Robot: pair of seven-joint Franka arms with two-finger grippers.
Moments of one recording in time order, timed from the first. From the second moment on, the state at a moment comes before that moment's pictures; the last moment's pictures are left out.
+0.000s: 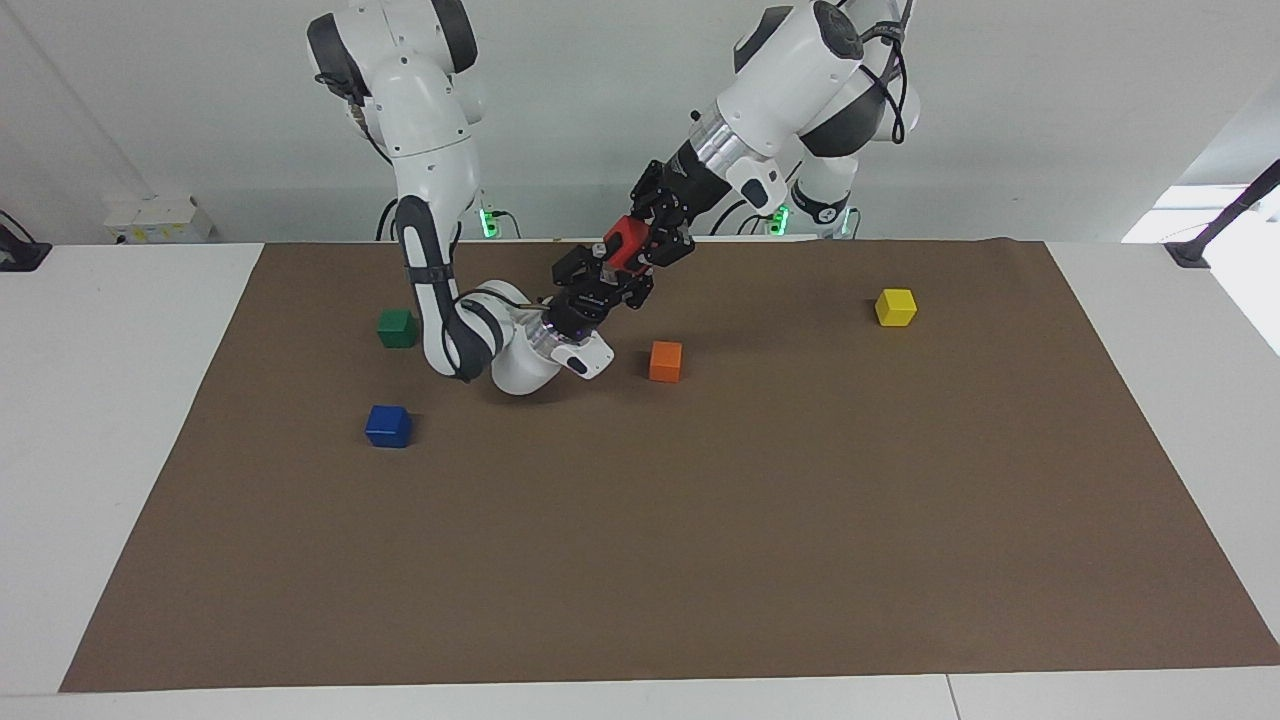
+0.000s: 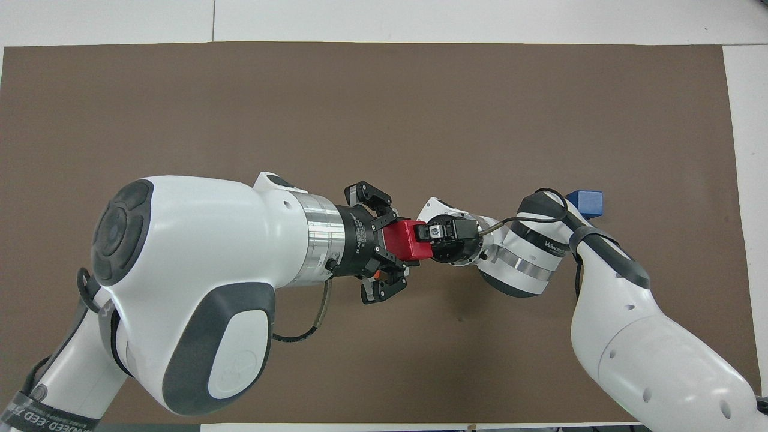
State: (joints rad) left arm -0.39 -0.05 -0.26 -1.86 -0.61 2.12 -2.08; right arm 0.27 0.53 0.09 -2.13 2.31 0.90 -0.91
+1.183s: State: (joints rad) left arm 0.19 -0.15 -0.21 -1.89 -0.32 1.84 -1.03; right arm 0.04 0.16 0.08 -2.09 1.81 1.45 -0.67
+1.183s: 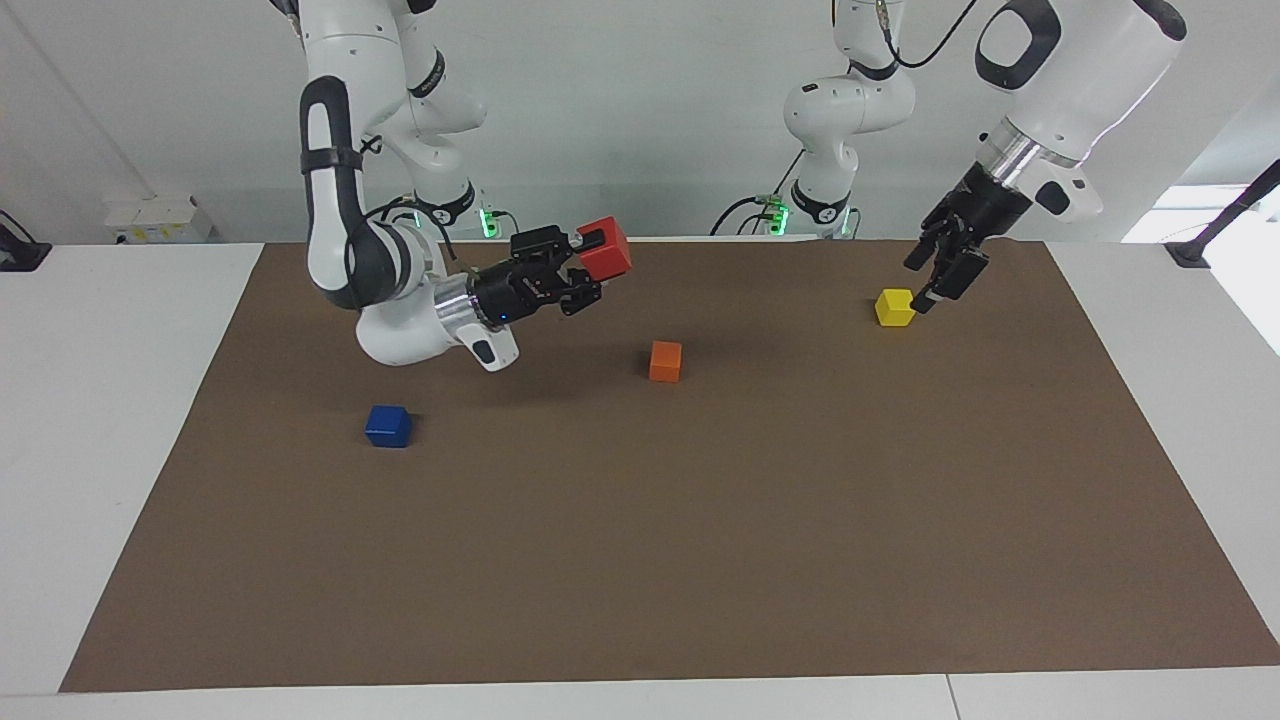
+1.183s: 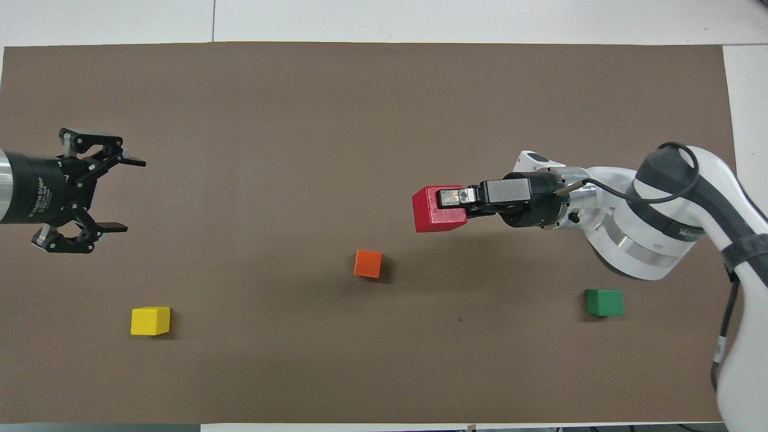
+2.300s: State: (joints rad) left arm 0.08 0.02 -0.12 -1.67 0.06 1.68 -0.08; right arm -0.08 -0.08 0.09 -1.79 0.41 1.65 -0.28
